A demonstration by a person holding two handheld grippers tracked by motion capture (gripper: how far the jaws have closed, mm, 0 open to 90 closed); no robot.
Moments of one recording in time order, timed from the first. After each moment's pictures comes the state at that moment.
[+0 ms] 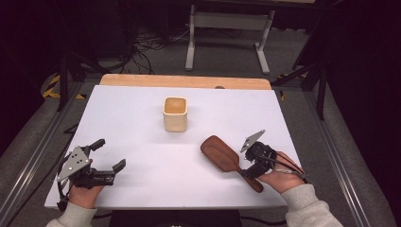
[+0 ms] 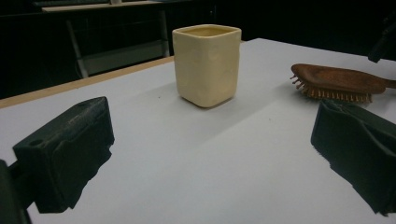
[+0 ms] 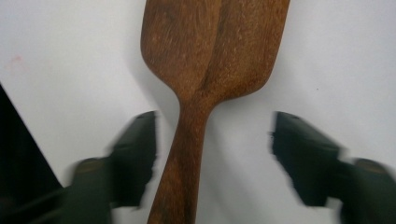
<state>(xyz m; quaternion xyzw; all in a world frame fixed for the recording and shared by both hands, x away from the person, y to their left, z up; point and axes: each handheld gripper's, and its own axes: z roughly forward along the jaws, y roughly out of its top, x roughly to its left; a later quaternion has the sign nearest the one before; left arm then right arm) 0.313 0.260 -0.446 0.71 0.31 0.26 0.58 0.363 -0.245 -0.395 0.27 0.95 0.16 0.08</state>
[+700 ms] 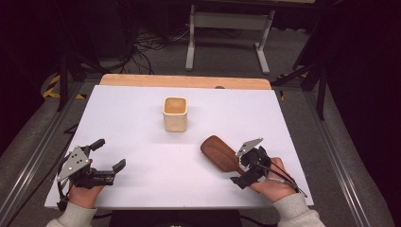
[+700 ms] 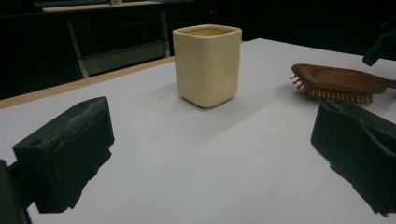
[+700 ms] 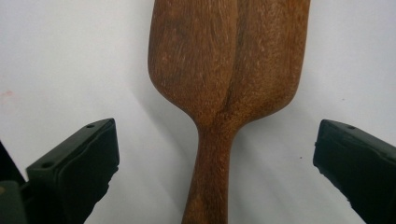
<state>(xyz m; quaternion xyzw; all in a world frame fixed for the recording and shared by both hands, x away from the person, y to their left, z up) 0.313 0.260 -0.447 0.71 0.31 0.26 0.58 0.351 -0.235 -0.418 0.30 0.93 0.20 0.10</state>
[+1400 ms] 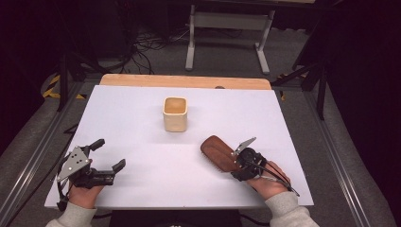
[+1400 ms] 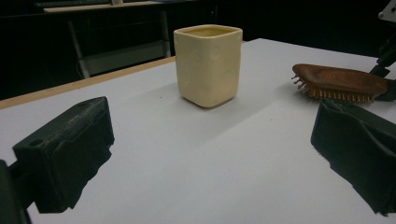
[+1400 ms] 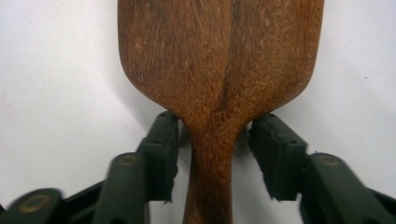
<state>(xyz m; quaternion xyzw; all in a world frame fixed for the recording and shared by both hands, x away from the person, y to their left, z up) 0.313 0.260 -0.446 0.71 0.31 0.26 0.57 0.361 -0.227 -0.433 0.34 0.92 0.16 0.08</state>
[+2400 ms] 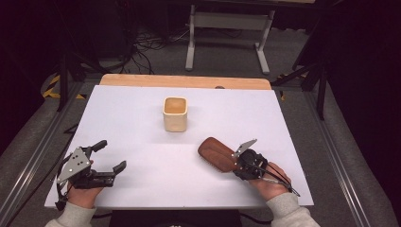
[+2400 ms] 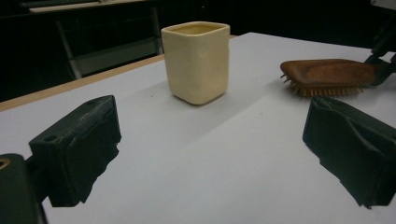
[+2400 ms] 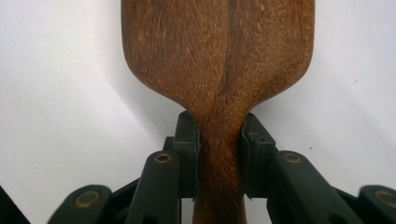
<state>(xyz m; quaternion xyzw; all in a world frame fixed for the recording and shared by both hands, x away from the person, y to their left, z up) 0.309 0.258 -0.442 0.72 0.29 0.25 0.57 0.352 -0.226 -0.426 0.32 0.93 0.16 0.11</state>
